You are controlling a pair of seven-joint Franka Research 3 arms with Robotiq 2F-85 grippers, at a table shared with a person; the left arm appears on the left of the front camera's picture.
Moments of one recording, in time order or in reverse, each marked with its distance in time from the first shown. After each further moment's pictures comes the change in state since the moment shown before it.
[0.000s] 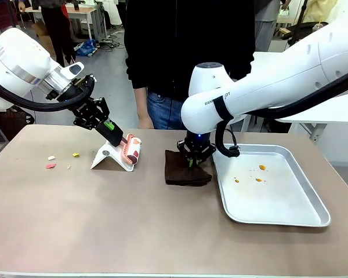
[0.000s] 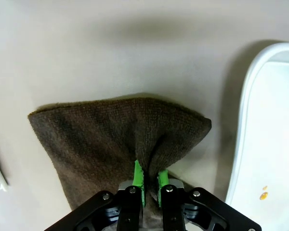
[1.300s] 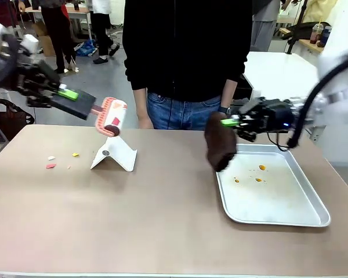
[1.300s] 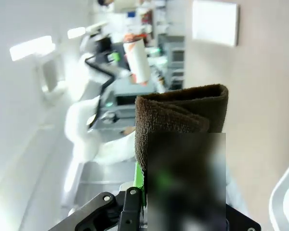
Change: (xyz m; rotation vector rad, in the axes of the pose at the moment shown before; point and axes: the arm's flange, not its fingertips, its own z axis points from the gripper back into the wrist) left arm -0.145 0.008 0.160 -0.422 -0.135 -0.150; right arm -0.043 -0.247 0.078 1.501 0.311 0.238
